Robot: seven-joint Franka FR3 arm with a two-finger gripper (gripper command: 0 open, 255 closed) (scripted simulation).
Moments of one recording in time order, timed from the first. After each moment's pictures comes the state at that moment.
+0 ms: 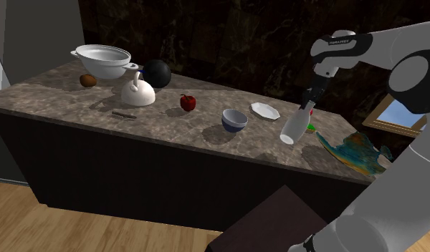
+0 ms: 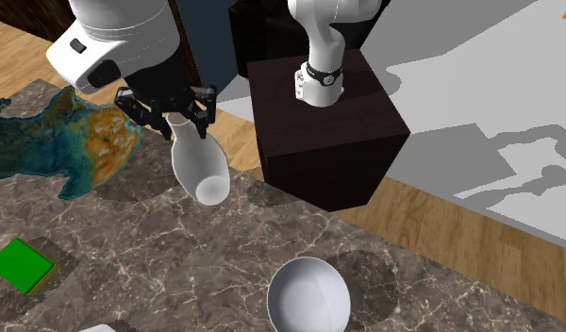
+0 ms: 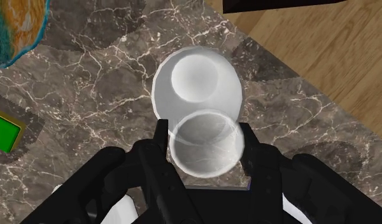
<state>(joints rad) -0.21 0.10 -0.57 -1.76 0.00 1.80 -0.63</state>
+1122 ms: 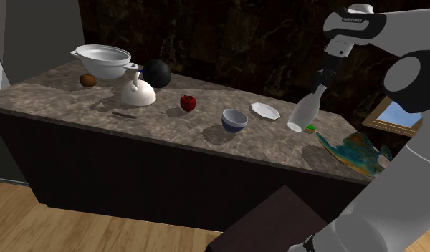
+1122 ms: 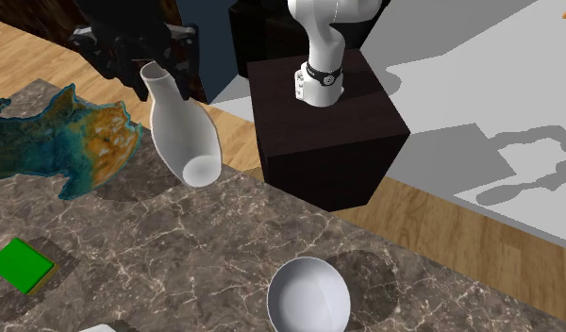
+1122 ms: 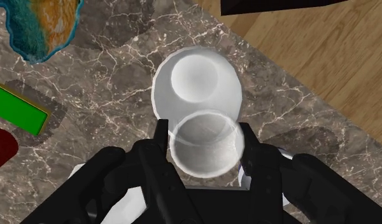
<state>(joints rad) -0.22 0.13 -0.58 -1.50 0.01 1.57 -0.65</state>
